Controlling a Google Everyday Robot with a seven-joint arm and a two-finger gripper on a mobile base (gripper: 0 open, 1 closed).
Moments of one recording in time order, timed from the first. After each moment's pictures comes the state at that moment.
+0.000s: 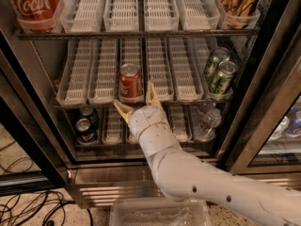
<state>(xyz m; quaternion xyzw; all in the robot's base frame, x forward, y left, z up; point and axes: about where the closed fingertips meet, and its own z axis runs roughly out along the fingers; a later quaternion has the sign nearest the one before) 0.567 0.027 0.842 -0.23 0.66 0.01 0.71</state>
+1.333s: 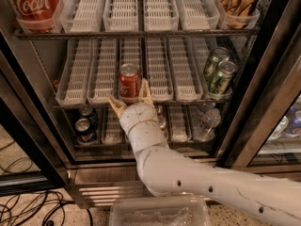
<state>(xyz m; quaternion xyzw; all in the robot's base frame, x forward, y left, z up) 0.585 0.042 0.844 -0.18 0.66 0.02 0.73</state>
